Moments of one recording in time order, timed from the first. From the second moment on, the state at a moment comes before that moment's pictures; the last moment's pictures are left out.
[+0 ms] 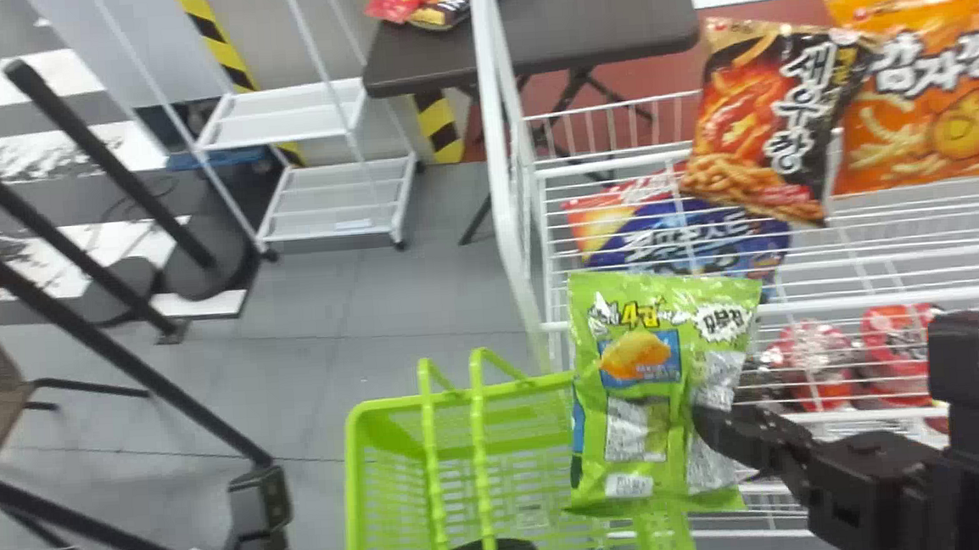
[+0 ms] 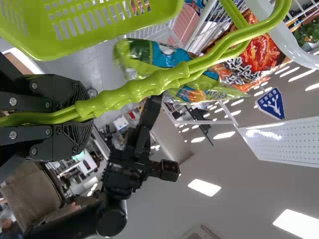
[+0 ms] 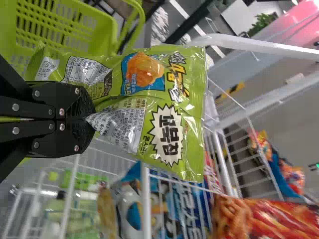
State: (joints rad) left arm 0.51 0.13 0.39 -1.83 0.32 0.79 -1.57; right arm 0.46 -0.01 0.12 -2.26 -0.22 0.96 0.44
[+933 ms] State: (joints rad) left arm 0.52 0.13 0.36 -1.85 0.32 0.82 -1.57; right arm 0.14 -0.01 0.58 -1.75 -0.11 0.91 0.26
